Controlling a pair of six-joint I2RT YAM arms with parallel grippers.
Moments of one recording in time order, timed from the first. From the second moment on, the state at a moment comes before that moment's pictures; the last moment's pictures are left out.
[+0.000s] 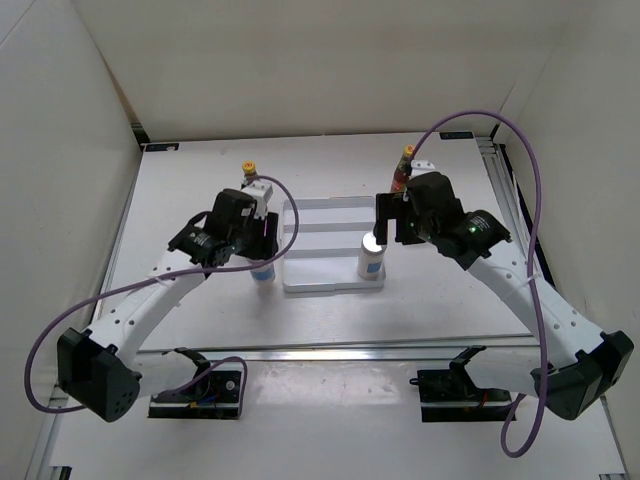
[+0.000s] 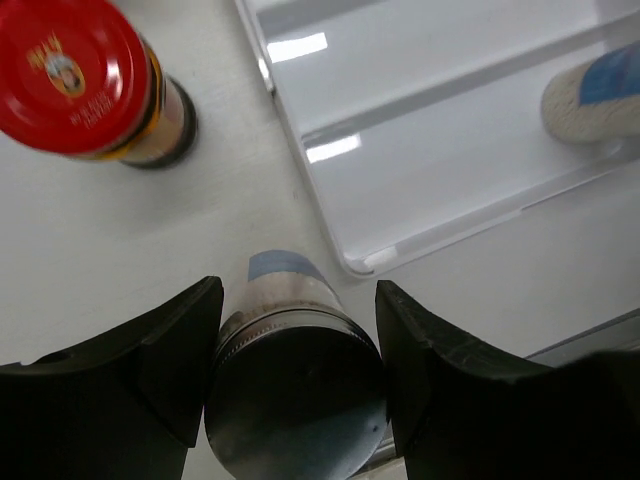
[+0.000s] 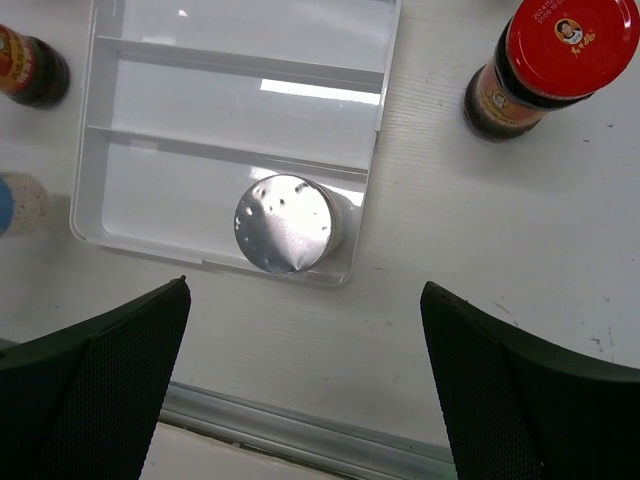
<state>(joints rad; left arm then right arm) -0.51 1.17 0.99 -0.62 -0.04 -0.20 0.63 1.19 1.26 -0.80 0.17 0.35</state>
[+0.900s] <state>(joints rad) -0.65 1.52 1.17 -0.46 -0.03 -0.33 0.47 1.07 1.23 -0.87 0.17 0.30</state>
